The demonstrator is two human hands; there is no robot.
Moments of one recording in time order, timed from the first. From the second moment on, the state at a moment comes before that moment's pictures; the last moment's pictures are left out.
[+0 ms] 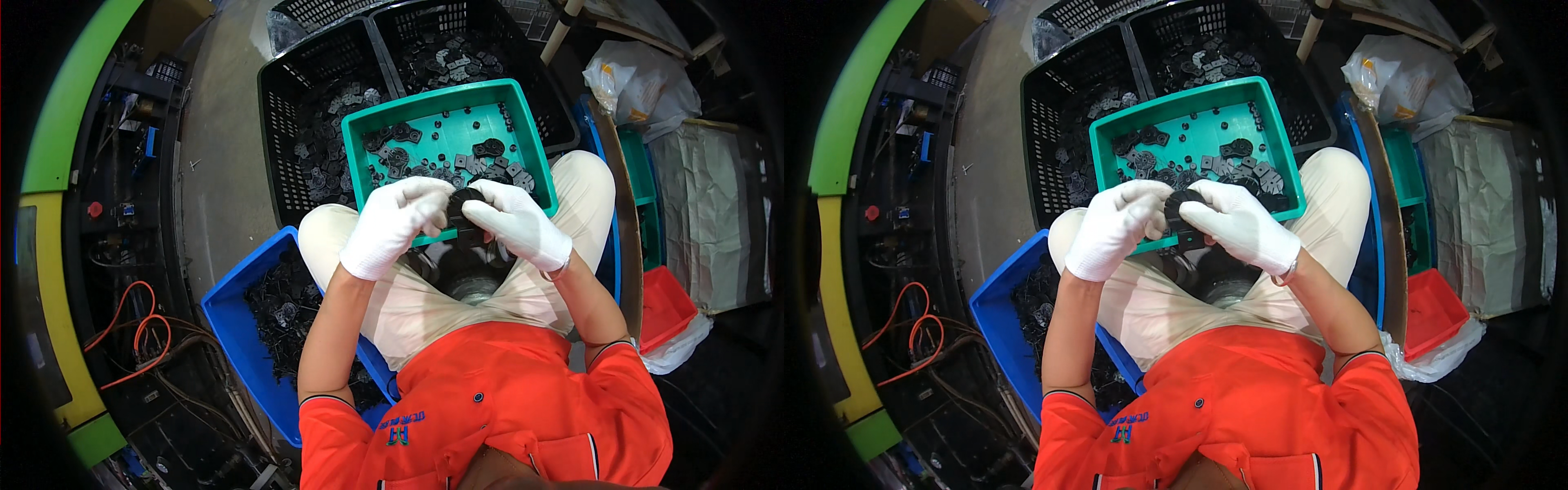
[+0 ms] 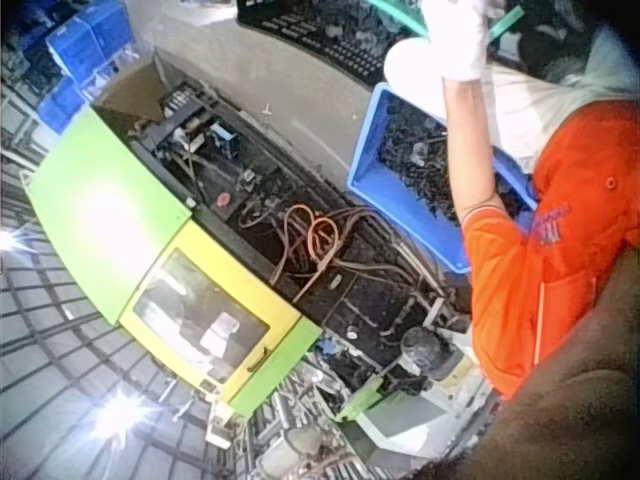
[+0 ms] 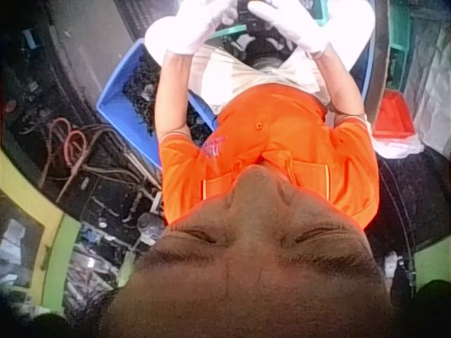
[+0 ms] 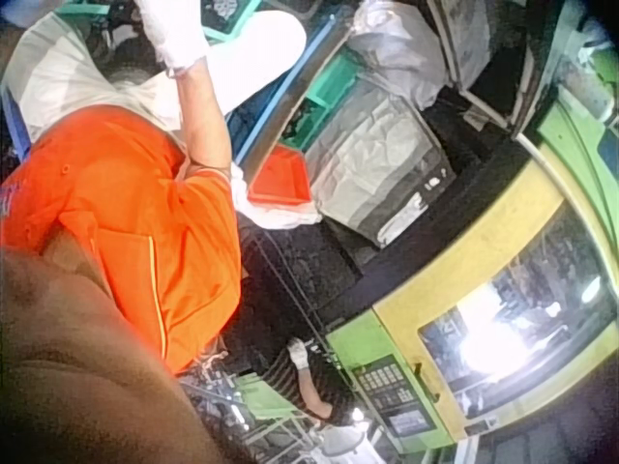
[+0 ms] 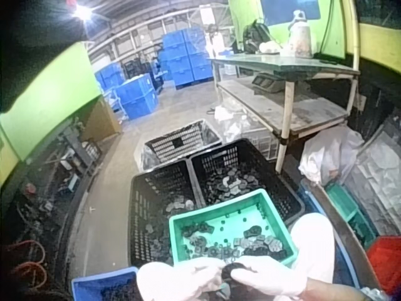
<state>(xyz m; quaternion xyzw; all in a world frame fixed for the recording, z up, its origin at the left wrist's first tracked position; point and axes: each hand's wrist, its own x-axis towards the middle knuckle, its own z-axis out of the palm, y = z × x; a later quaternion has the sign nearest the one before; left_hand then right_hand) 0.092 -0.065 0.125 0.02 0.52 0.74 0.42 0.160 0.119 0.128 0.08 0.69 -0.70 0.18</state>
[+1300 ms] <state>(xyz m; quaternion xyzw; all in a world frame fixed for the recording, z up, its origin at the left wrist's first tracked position) 0.014 -0.102 0.023 -0.06 0.67 0.72 0.15 0.031 0.099 -0.033 0.08 0.81 -0.58 0.07</state>
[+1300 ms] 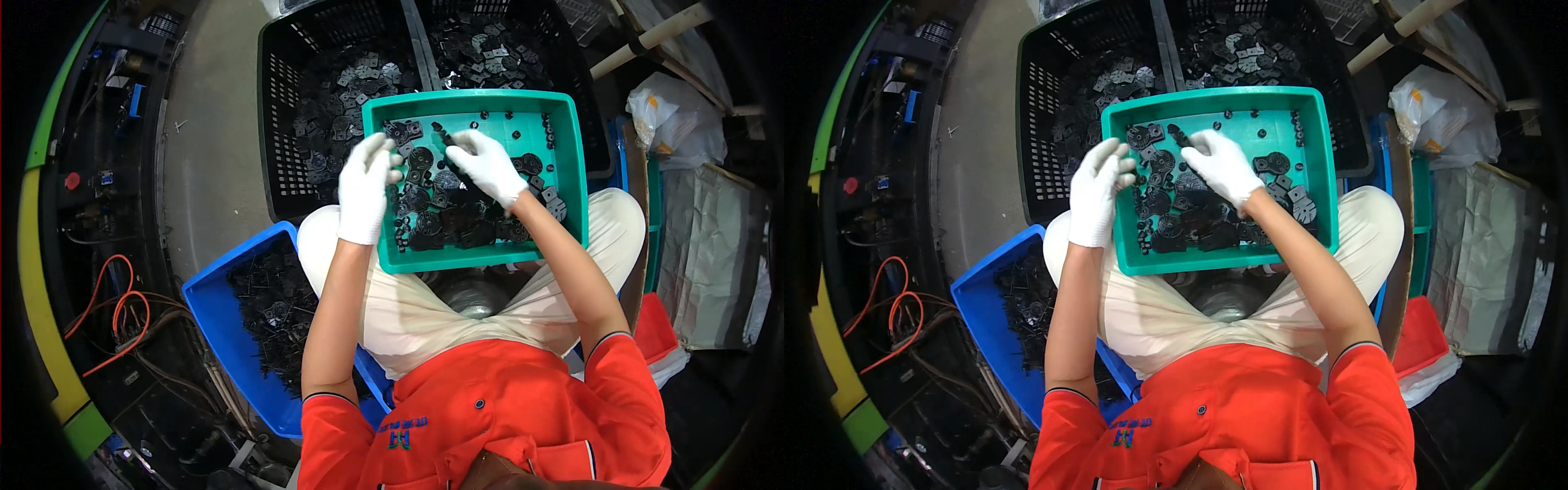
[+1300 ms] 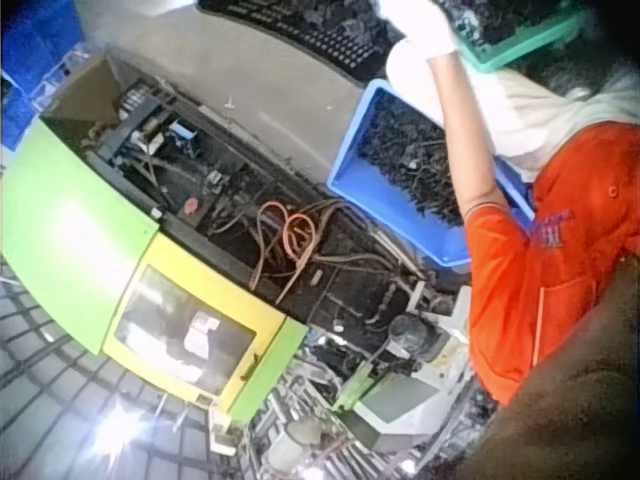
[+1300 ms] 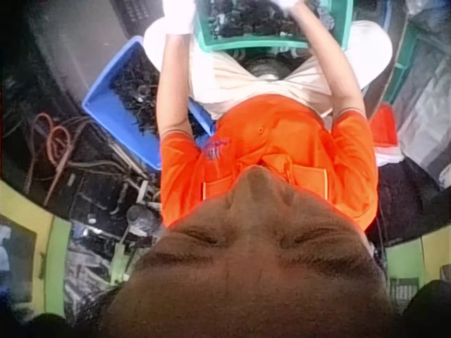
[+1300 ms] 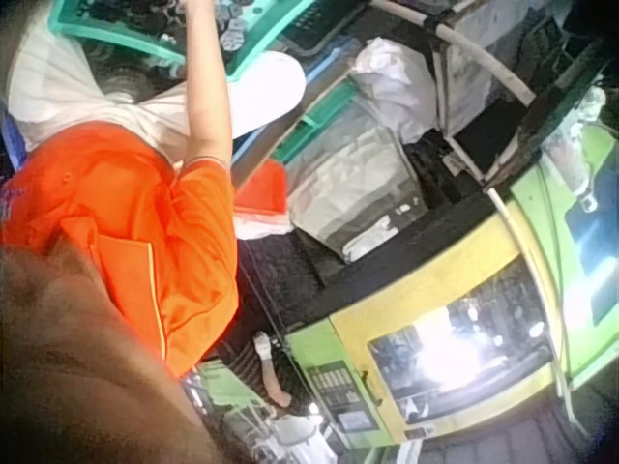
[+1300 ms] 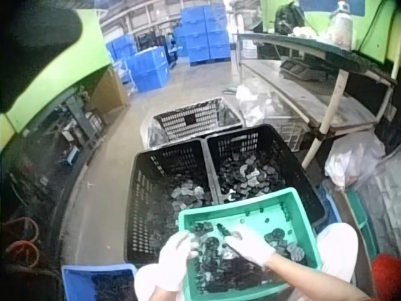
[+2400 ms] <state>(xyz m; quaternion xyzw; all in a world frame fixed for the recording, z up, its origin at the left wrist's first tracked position) 0.025 -0.056 -0.023 0.15 0.98 0.08 0.09 0.006 0.151 0.047 0.21 0.38 -0.90 -0.02</state>
